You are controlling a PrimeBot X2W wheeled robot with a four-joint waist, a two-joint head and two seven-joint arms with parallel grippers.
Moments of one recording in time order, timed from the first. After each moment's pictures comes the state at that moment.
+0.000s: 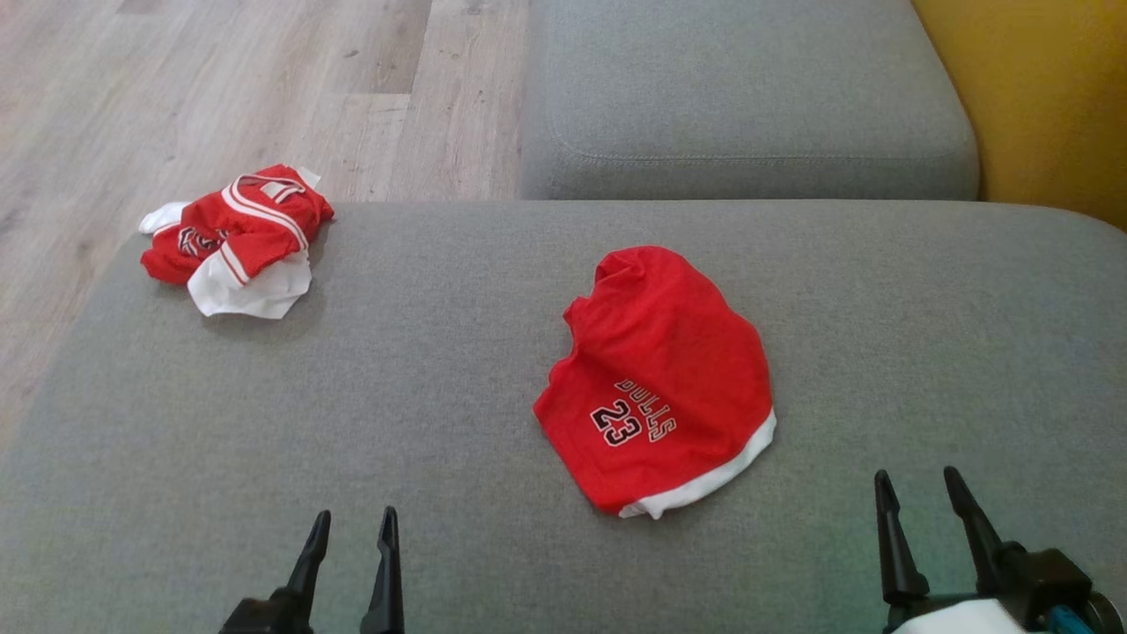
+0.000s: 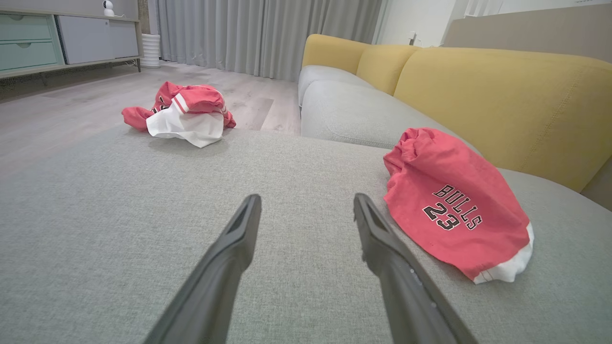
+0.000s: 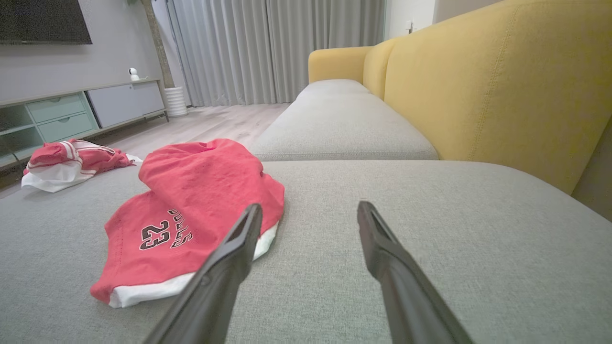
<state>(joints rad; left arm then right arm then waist) 0.11 0.24 -0.46 0.21 -0.51 0.16 -0.25 0.18 -0.04 -0.02 0.23 0.08 0.12 -0.25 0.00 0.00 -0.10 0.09</state>
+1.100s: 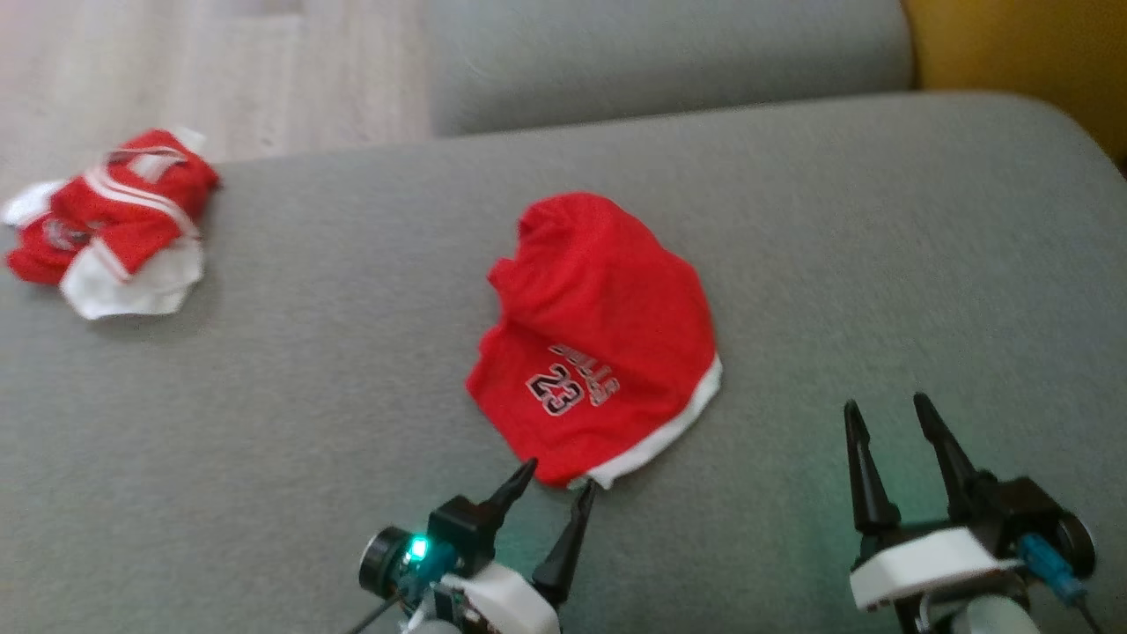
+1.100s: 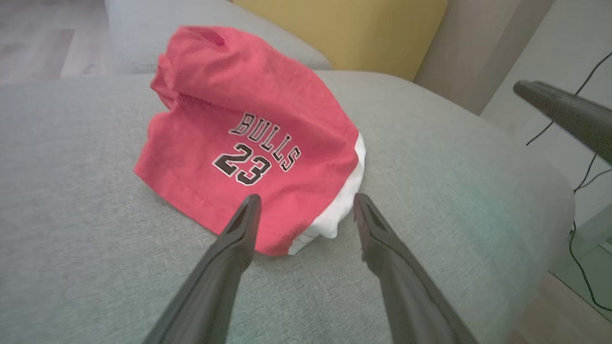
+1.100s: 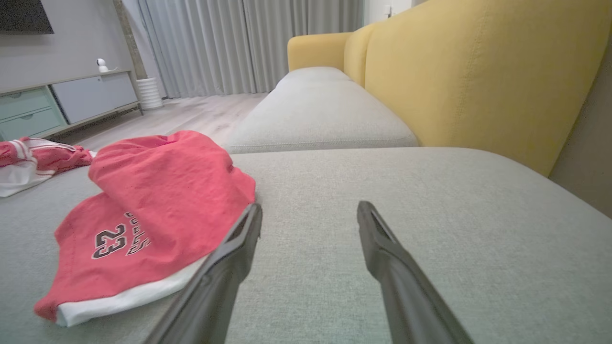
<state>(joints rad) -0.18 0.09 -0.73 0.45 -0.45 -0.01 -0.13 0.05 -0.04 0.02 0.26 0.06 0.12 -0.25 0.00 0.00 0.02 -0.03</state>
